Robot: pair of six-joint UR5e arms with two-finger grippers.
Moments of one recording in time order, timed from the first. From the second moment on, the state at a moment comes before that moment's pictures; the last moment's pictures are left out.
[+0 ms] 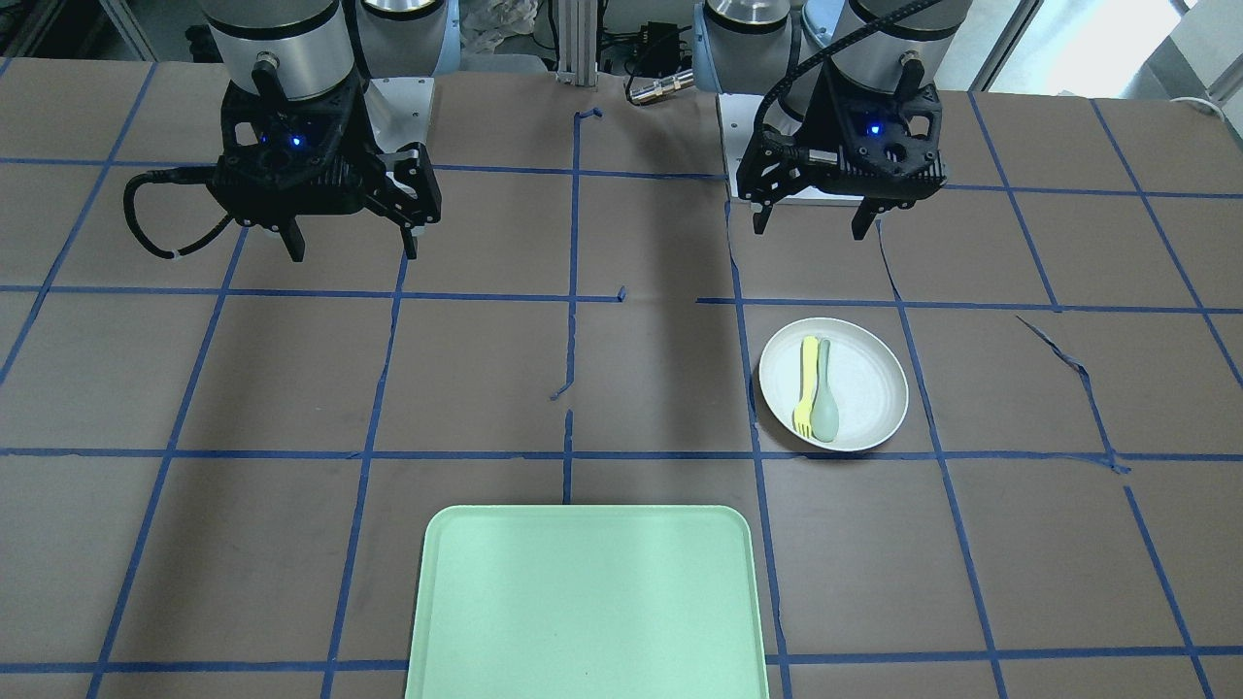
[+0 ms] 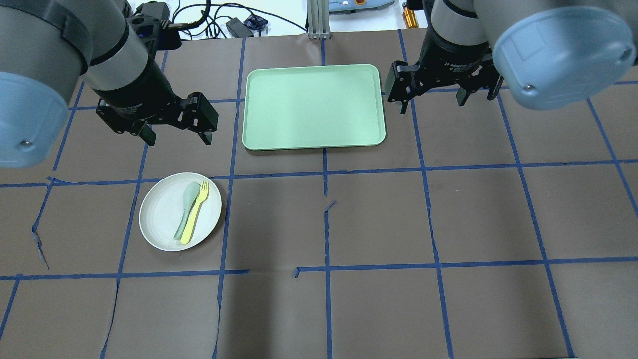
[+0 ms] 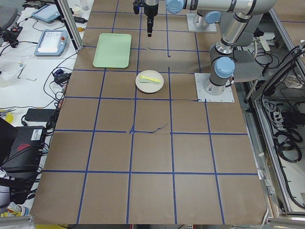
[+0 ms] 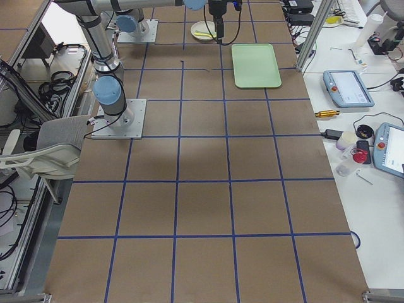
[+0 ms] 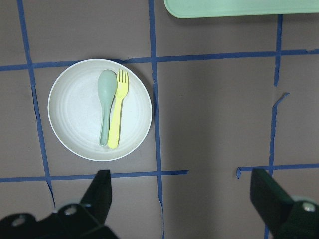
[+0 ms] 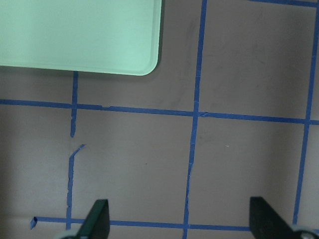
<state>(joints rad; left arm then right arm) -1.62 -1.49 -1.66 -1.53 1.57 -0.02 1.72 -1.55 1.54 -1.65 -1.62 0.06</state>
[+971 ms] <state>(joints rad) -1.21 -1.54 -2.14 -1.05 1.55 0.34 1.72 -1.54 1.55 -1.65 -1.62 0.06</state>
